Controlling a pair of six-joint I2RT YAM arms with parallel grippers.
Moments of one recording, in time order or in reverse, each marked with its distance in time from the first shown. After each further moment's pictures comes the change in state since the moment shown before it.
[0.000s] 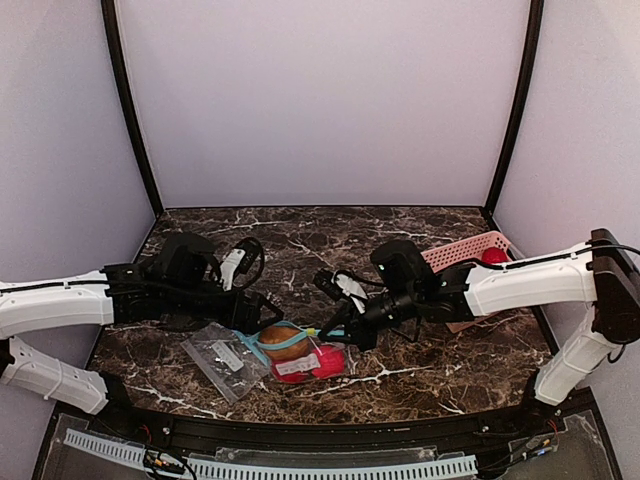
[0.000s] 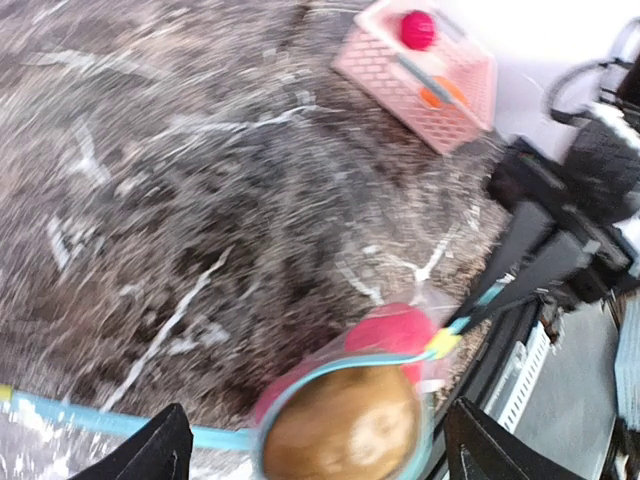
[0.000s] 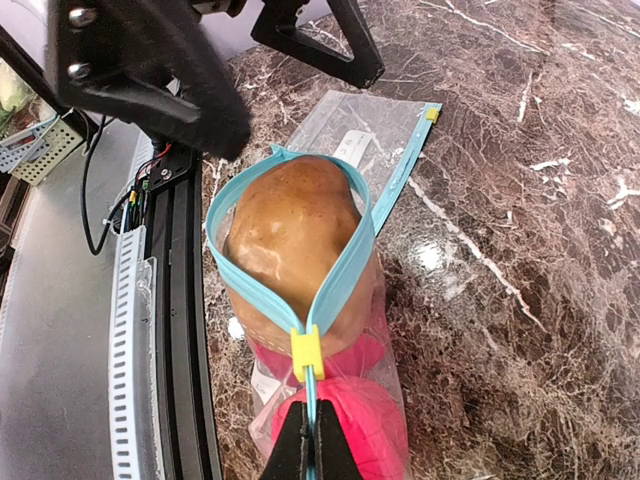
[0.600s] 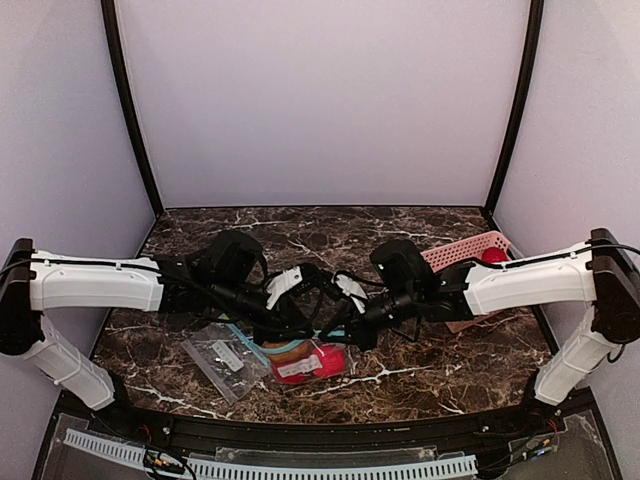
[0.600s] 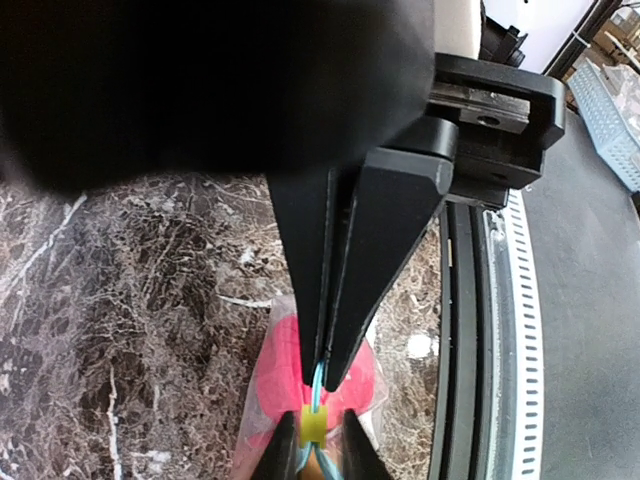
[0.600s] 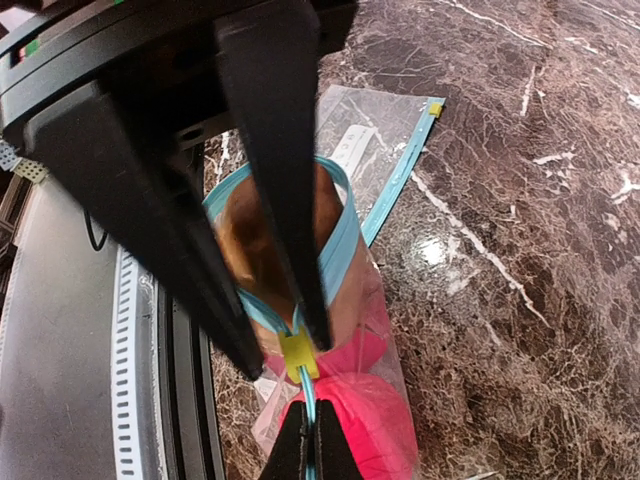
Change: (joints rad) left arm -0.048 0.290 0.148 0.064 0.315 0.574; right arm -0.003 0.003 0.006 -0.018 -0.014 -0.002
